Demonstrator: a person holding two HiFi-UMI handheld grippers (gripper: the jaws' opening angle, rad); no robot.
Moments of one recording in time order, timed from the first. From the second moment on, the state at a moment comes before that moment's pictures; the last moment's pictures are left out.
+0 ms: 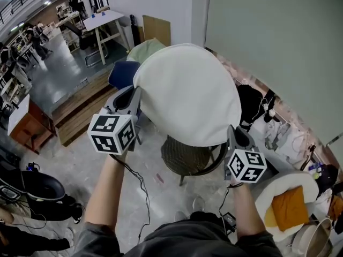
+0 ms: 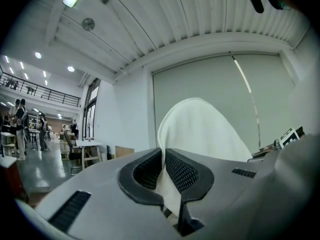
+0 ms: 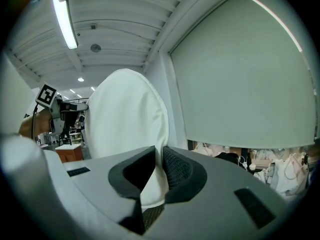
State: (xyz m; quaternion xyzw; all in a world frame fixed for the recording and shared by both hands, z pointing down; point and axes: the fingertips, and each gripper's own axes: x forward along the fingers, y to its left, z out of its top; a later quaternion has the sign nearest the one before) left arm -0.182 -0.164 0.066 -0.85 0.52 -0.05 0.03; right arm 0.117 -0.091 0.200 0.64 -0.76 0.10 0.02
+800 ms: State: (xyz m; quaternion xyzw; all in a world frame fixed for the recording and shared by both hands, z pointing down) left arm -0.142 -0.151 0.046 -0.84 0.54 -0.05 0.04; right arm 0.156 -0.091 0.185 0.61 -0.79 0.10 0.00
